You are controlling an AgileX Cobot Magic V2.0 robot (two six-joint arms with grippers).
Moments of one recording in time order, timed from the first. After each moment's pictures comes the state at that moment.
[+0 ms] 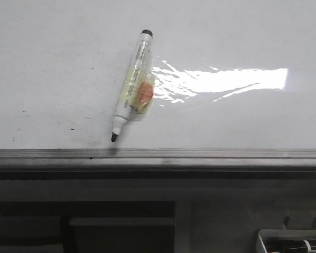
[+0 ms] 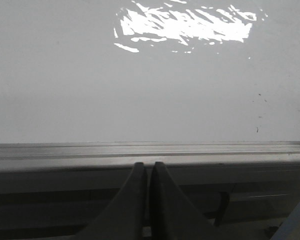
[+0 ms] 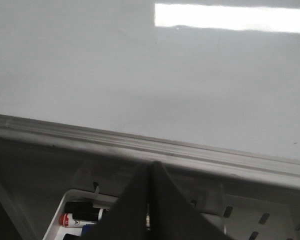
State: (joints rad) left arm -0.16 -0.01 0.00 -0.24 0.34 0.07; right arm 0.24 -0.01 0.02 -0.29 0.33 0.25
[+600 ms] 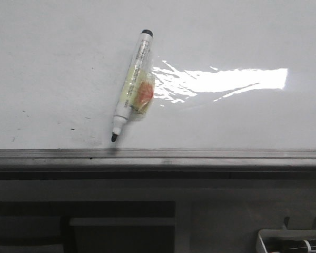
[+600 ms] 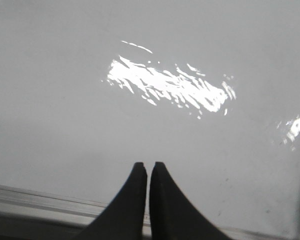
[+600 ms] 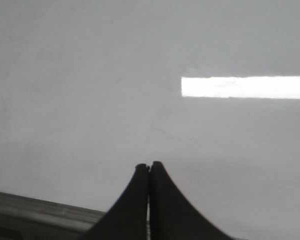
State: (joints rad) left arm -0.16 -0.01 0.00 -0.55 0.14 0.07; right arm 0.24 -0.01 0.02 -0.23 0.04 0.25
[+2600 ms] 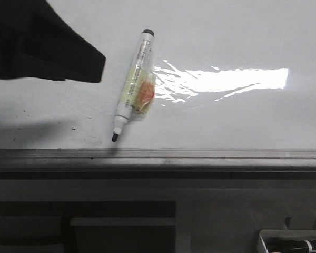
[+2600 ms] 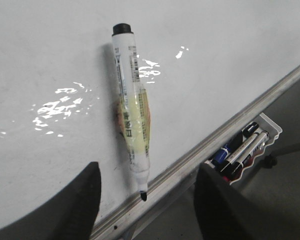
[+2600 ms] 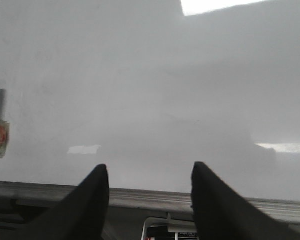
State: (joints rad) left arm -0.85 1.07 -0.55 -0.86 0.02 0.64; right arm 0.24 0.20 -0.40 0.02 0.55 0.21
